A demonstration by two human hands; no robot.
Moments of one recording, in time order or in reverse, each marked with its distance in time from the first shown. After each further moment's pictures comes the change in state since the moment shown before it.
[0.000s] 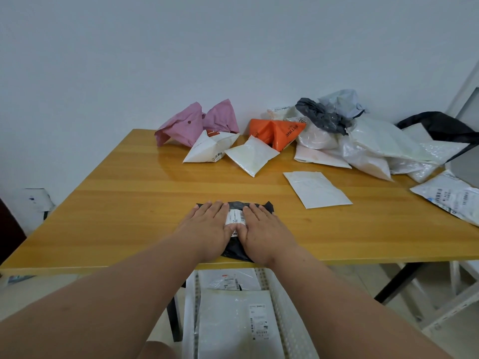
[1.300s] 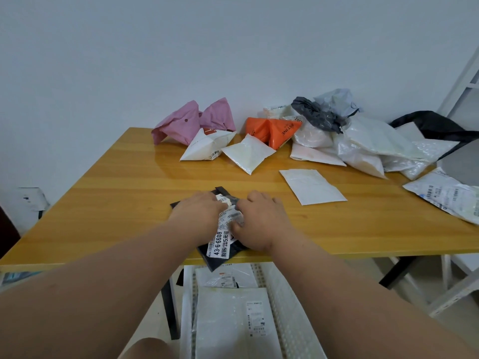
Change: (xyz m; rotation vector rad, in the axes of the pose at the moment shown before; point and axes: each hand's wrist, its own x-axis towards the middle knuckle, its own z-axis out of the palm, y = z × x) left_hand 0.005 -0.002 -0.030 0.121 0.056 0.011; right_hand -0.009 -0.018 -0.039 -0.142 0.127 -0.053
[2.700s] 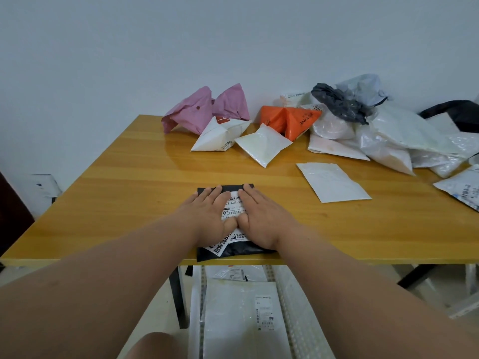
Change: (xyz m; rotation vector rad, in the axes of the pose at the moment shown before) left_hand 0.003 -0.021 0.022 -0.125 -0.158 -0.023; right_hand 0.035 0.003 0.033 0.166 -0.221 -0.086
